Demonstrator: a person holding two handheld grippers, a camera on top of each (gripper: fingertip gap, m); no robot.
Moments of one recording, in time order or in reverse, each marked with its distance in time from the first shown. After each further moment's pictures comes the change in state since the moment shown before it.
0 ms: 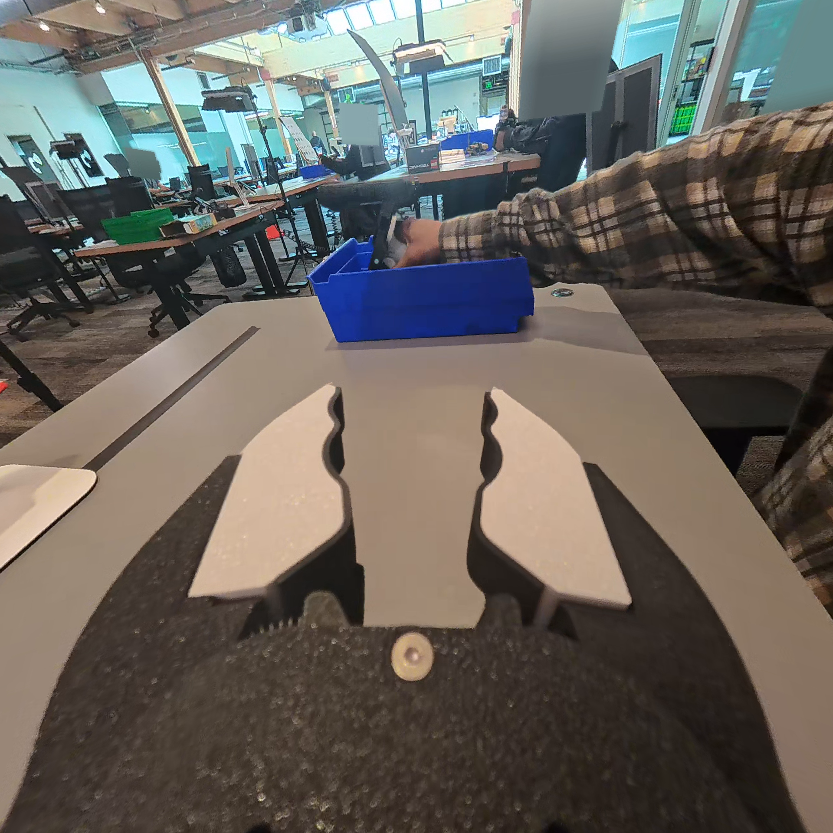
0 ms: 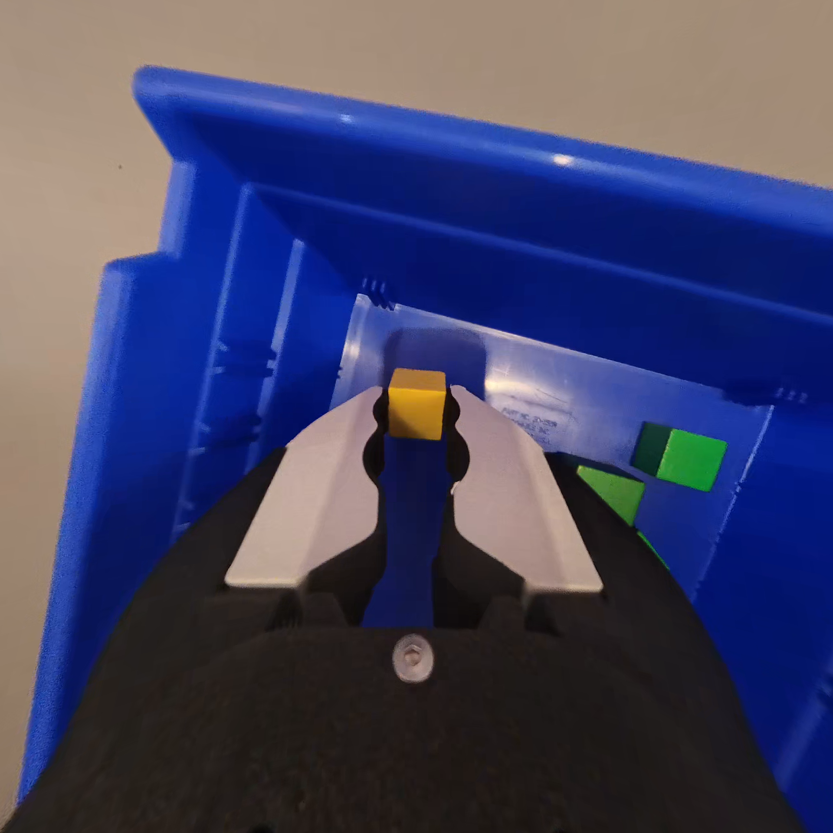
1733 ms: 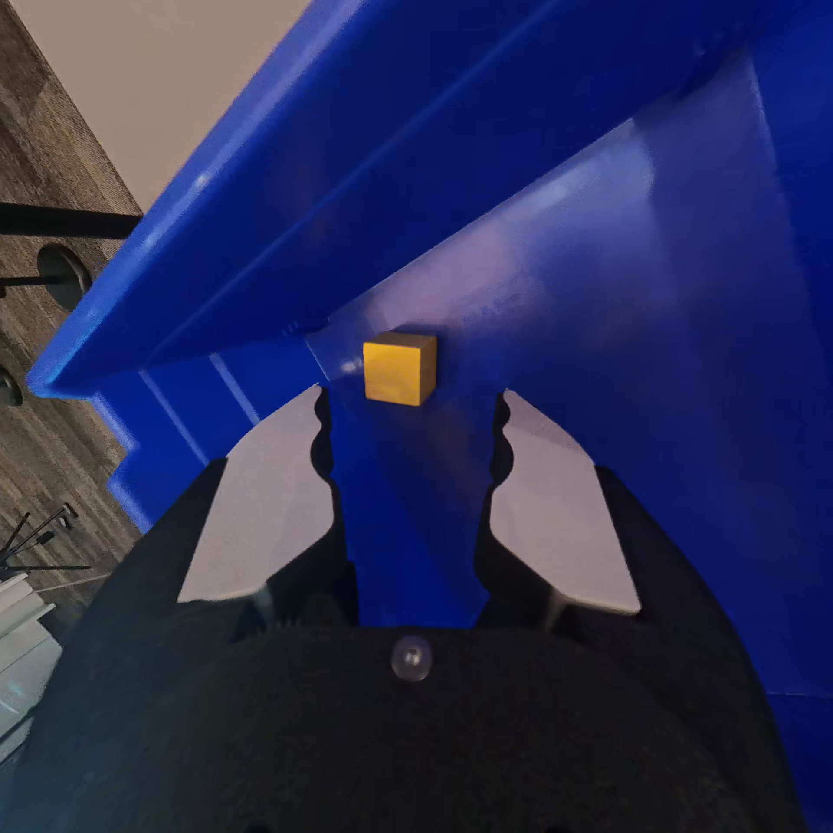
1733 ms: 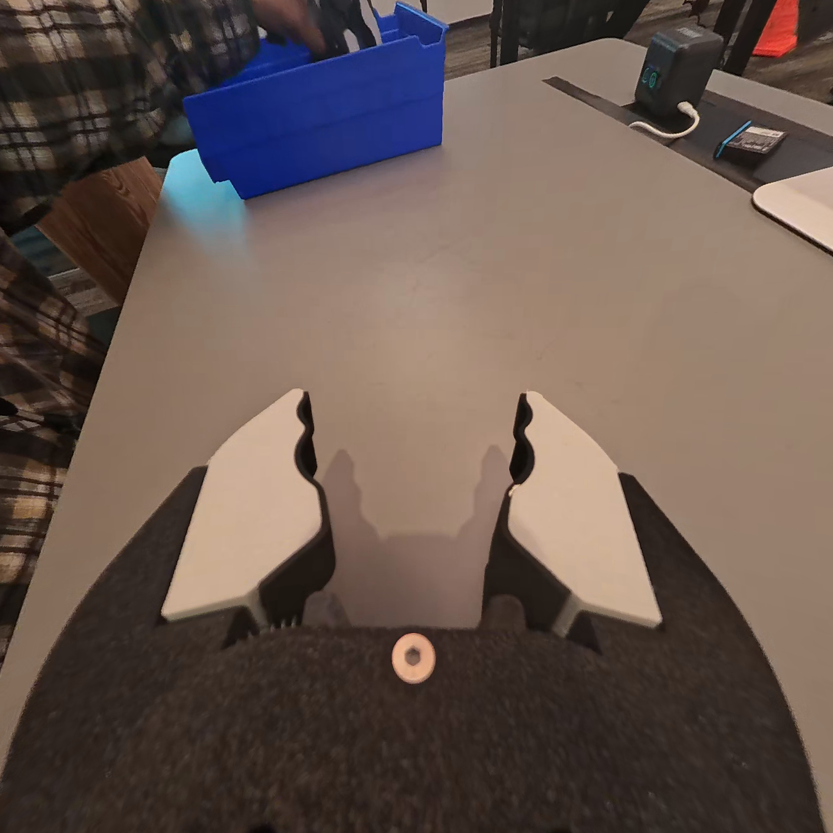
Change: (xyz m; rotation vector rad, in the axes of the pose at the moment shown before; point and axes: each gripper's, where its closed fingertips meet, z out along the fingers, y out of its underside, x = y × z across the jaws) left arm -0.197 0.191 -0.516 -1.440 -0.848 -0.508; right arm -0.409 0.013 -0.008 0.493 -0.748 -0.684
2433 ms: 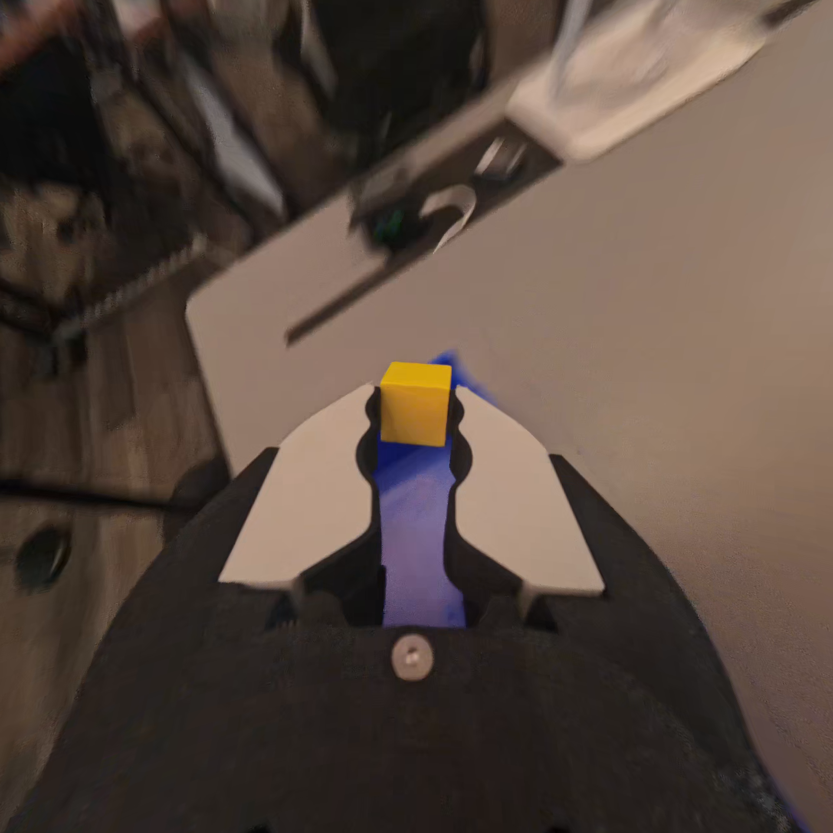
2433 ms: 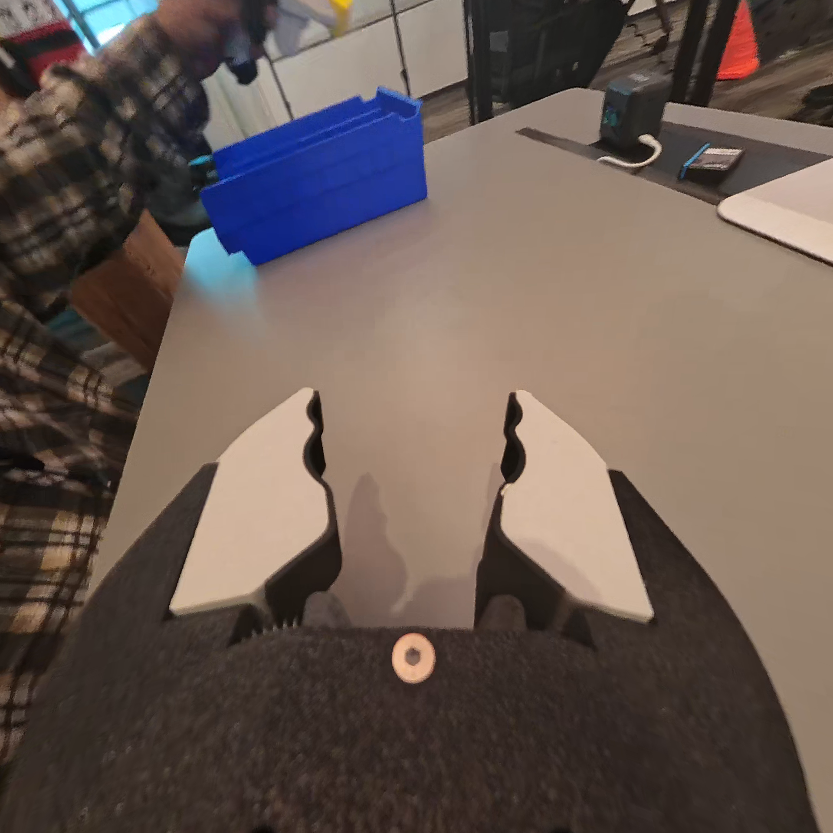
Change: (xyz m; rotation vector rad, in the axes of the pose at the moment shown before) left arm 0.043 -0.089 -0.183 0.820 0.083 -0.026; right arm 0.005 -0.017 -0.009 0.101 0.011 0.110
